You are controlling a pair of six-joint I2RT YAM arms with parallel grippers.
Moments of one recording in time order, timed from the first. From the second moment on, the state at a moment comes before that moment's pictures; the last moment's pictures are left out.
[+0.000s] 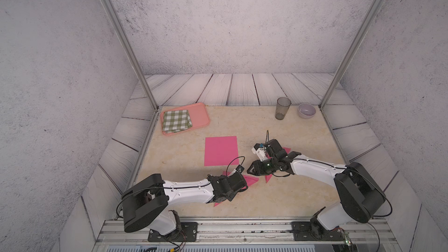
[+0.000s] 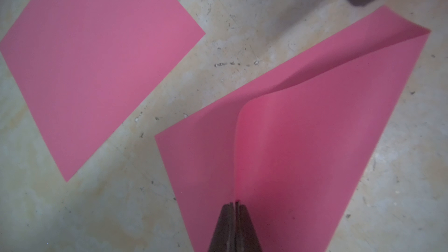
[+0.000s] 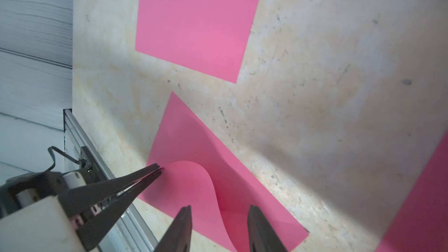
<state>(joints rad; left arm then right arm) -1.14 1.46 0.68 -0.36 -0.39 -0.33 0.62 1.52 0.80 -0.26 -0.53 0.45</state>
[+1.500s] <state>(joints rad) -1.14 1.32 0.65 -0.35 -0.25 -0.28 0.70 1.63 0.71 0.05 -0.67 0.24</state>
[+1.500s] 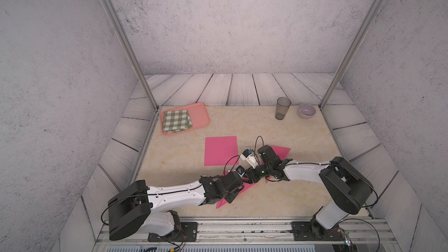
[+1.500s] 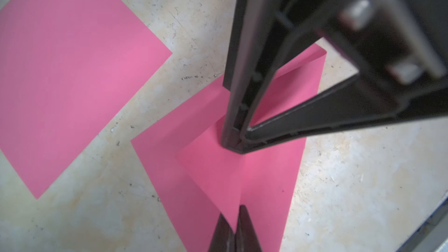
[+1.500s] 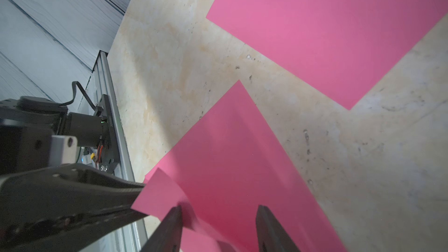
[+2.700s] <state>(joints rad) -1.14 1.32 0.65 -0.36 -0.26 -0.27 0.70 1.59 0.68 0.06 -0.64 0.31</state>
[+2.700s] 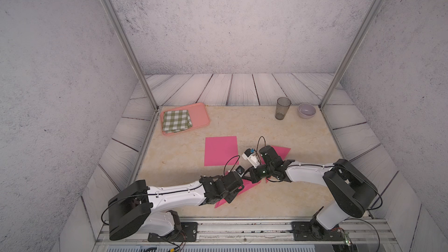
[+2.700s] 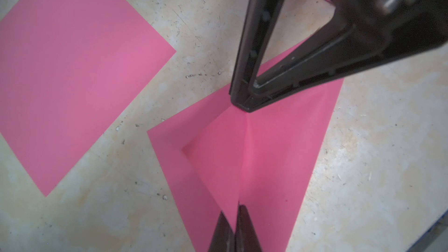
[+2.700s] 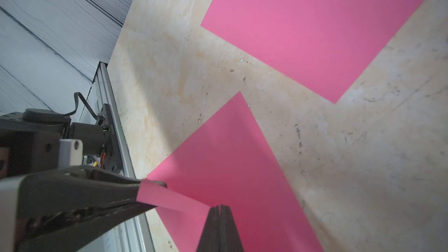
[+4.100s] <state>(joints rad) -1.14 1.31 0.66 -0.36 -0.25 -0.22 0.71 1.50 0.62 0.02 -0.56 0.25</state>
